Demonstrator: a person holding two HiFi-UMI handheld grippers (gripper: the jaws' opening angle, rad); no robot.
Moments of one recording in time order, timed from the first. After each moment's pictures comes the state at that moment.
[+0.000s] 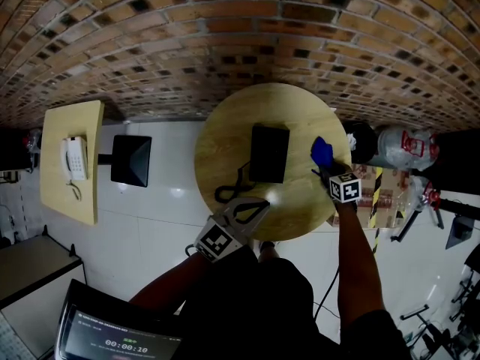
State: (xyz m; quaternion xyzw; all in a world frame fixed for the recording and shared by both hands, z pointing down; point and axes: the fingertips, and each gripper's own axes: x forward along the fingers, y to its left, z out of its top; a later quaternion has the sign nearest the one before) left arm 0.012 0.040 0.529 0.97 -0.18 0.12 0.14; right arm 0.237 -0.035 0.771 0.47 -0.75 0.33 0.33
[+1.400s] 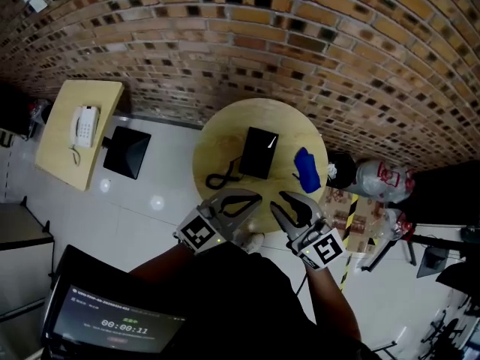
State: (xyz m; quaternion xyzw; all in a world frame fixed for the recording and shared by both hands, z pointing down) left arm 0.013 0.094 0.379 0.97 -0.22 0.02 0.08; right arm 0.050 0.096 0.379 0.31 -0.95 0.07 0.02
